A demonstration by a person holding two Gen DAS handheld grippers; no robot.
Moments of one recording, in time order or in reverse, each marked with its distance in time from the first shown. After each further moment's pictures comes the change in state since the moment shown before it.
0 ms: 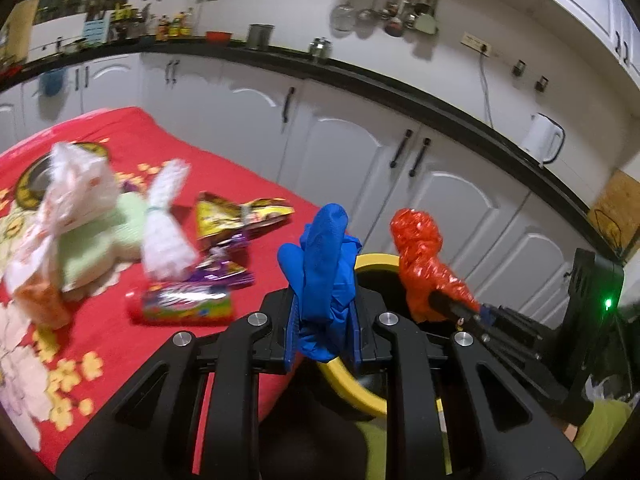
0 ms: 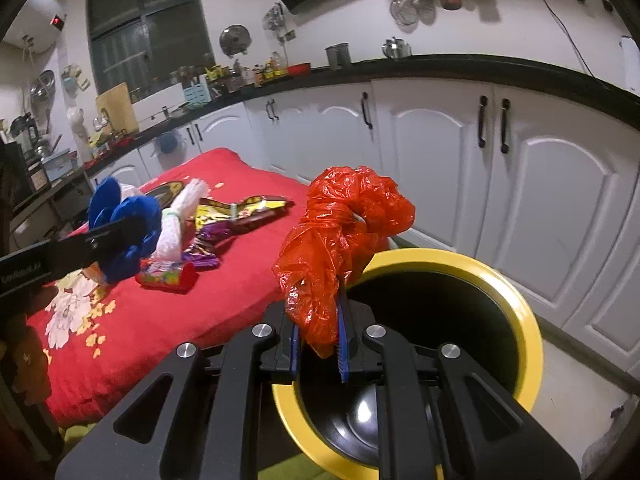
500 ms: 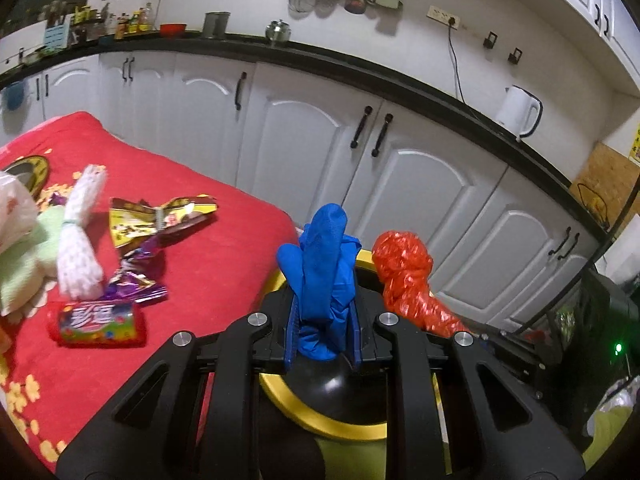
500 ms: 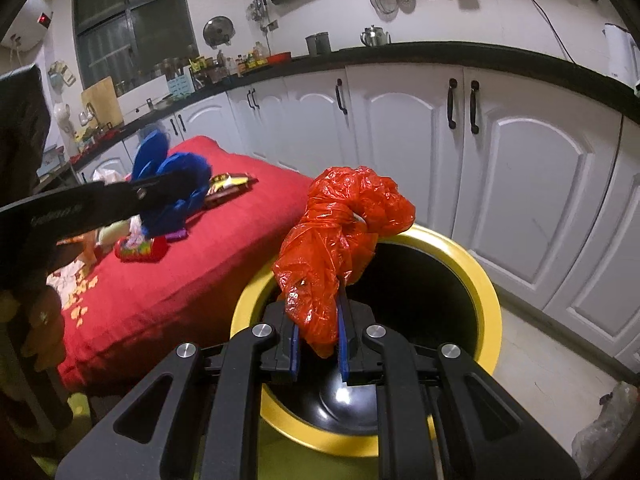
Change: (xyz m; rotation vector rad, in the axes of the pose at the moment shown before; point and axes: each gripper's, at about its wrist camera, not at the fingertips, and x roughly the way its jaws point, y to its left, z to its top) left arm 0.045 -0.049 0.001 0.068 0.054 -0.088; right arm -0.020 -0.030 -0.024 0.015 0.047 -0.046
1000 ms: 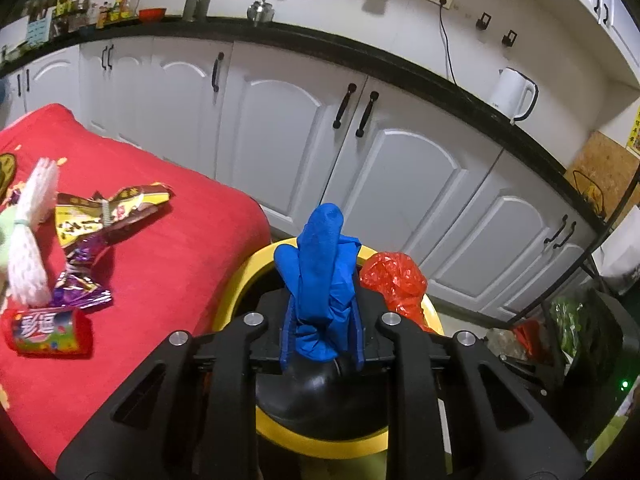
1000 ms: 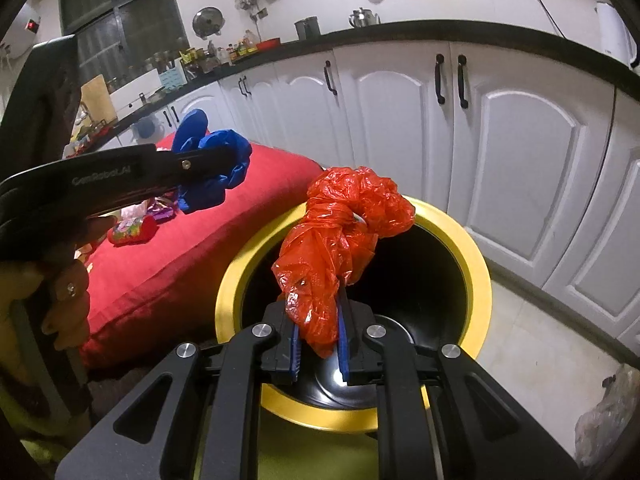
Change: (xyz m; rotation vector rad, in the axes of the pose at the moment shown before) left arm 0.040 -0.019 0.003 0.007 0.069 -0.039; right arm -0.001 -0.021 -0.016 0.046 0.057 0.000
